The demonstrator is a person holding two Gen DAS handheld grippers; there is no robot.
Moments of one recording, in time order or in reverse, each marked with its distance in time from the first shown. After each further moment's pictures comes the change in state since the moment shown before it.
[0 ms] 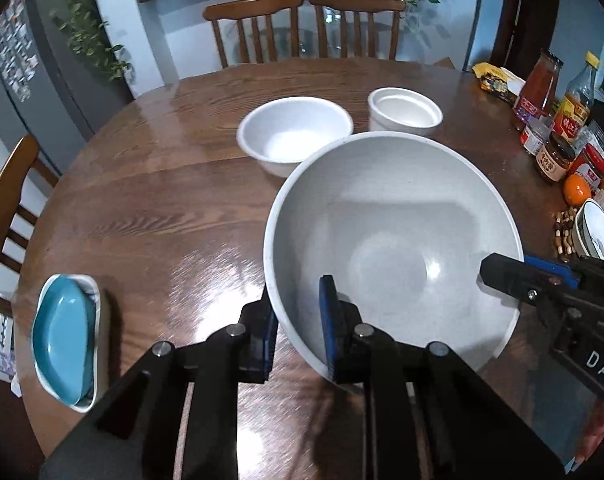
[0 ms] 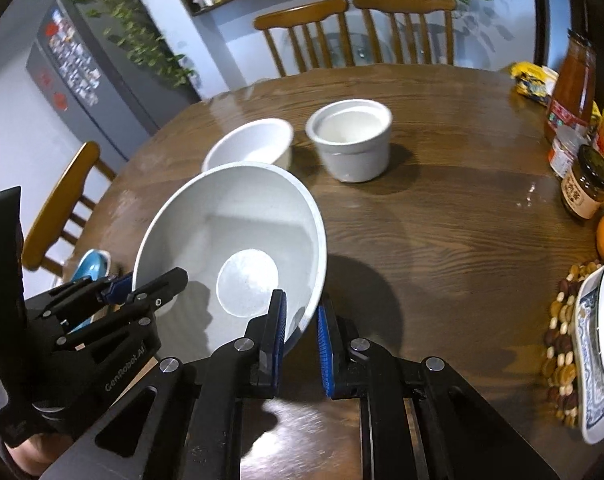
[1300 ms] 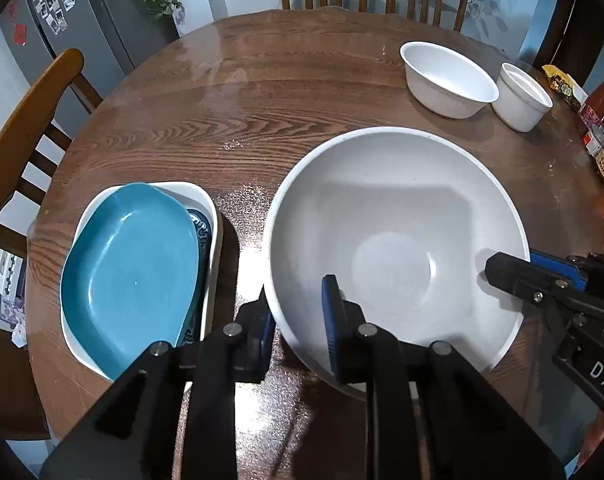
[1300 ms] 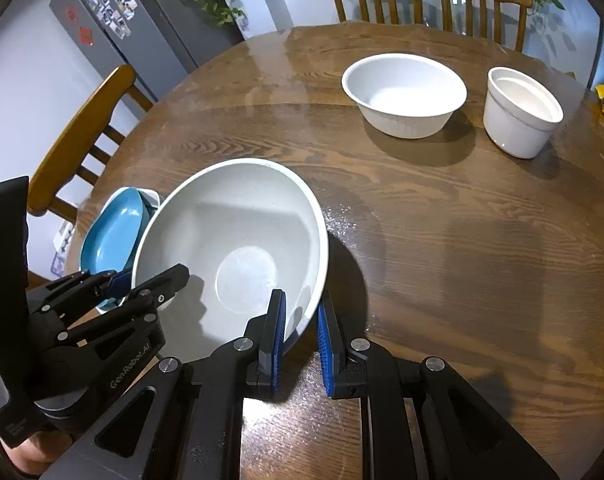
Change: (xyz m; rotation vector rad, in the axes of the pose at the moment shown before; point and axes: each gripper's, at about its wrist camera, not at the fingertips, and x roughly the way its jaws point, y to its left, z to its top) left arm 0.029 0.120 -0.044 -0.115 0.140 0.058; right arm 0.076 0.121 -0.015 -0.102 0.159 0.036
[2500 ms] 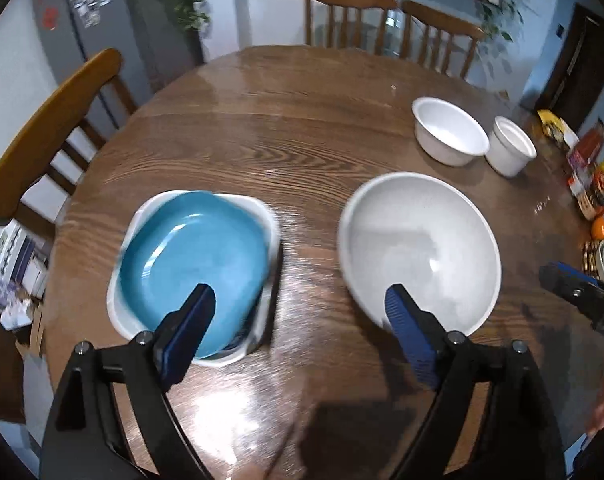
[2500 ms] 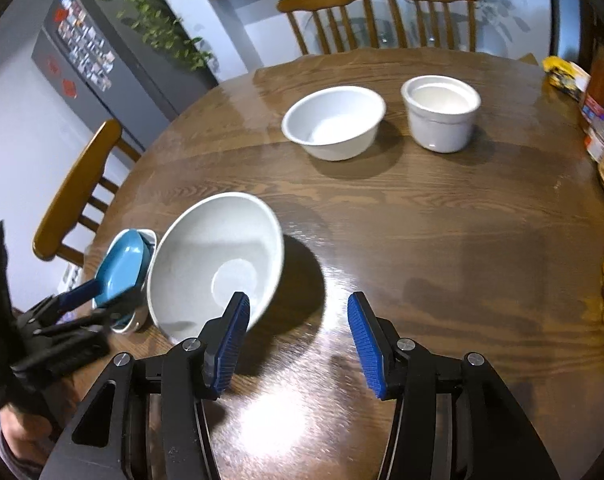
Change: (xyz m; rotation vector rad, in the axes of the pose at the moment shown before) left arm -0.061 0.039 -0.011 -0.113 -0.101 -0.011; right arm -0.063 -0.047 -0.025 0.148 -0.132 -0.001
